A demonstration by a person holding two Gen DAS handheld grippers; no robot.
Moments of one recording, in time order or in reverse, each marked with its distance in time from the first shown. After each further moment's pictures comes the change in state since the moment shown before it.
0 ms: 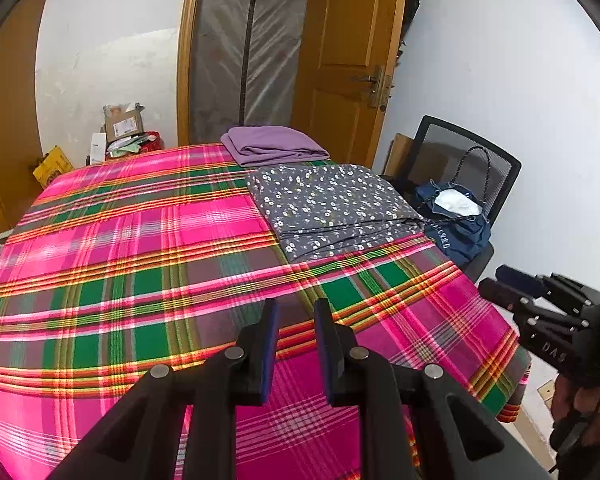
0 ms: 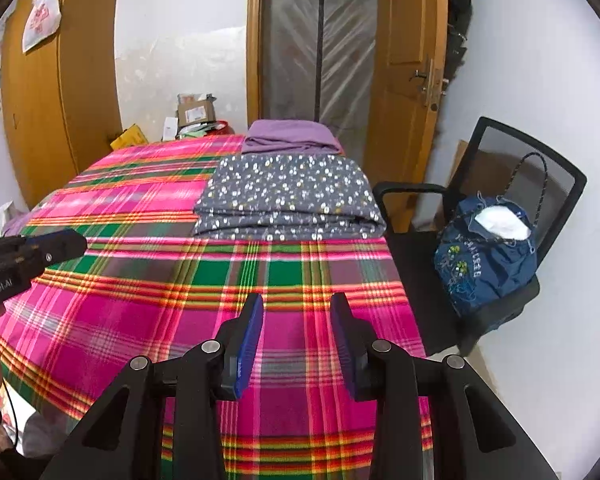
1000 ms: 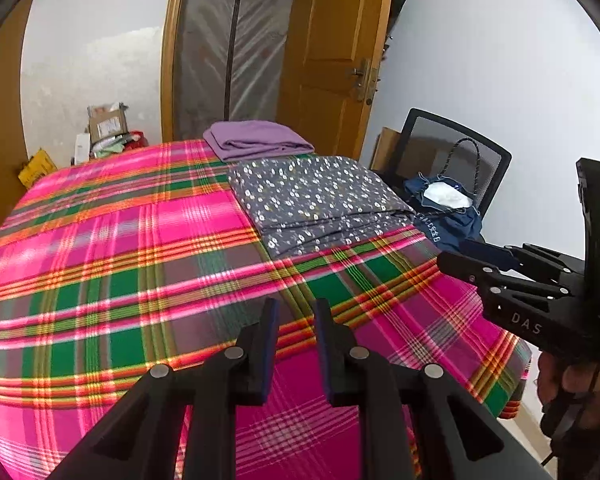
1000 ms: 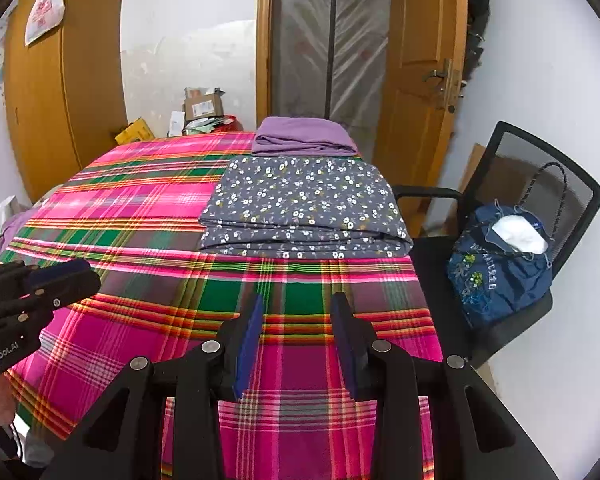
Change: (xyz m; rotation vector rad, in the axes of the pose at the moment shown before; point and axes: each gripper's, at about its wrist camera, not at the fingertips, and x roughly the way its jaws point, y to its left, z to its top) left arm 0.021 -0.006 -0.004 0.010 0.018 -0.062; right arm 0.033 0.015 0.024 -0.016 0.019 0.028
